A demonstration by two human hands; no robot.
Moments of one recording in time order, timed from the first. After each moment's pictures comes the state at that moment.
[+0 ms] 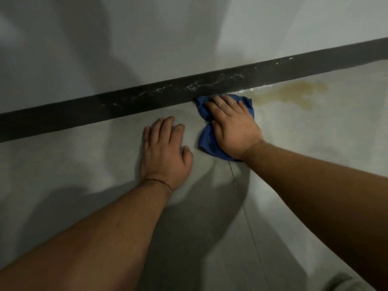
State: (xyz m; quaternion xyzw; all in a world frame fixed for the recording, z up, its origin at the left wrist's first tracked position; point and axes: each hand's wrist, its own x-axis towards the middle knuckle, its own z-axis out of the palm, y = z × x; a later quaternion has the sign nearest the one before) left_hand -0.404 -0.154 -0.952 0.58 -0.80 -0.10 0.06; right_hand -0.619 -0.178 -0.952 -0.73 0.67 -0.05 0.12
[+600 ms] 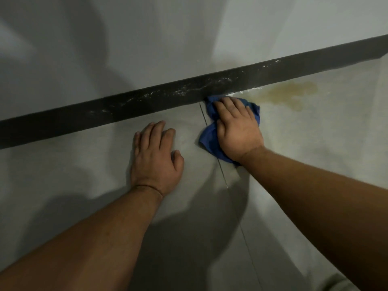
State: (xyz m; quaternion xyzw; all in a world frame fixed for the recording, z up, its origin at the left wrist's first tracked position) left_hand -0.405 -0.153 -0.951 0.58 -0.80 -0.09 0.05; right_hand -0.641 -0.169 -0.955 -0.68 0.72 -0.08 0.12
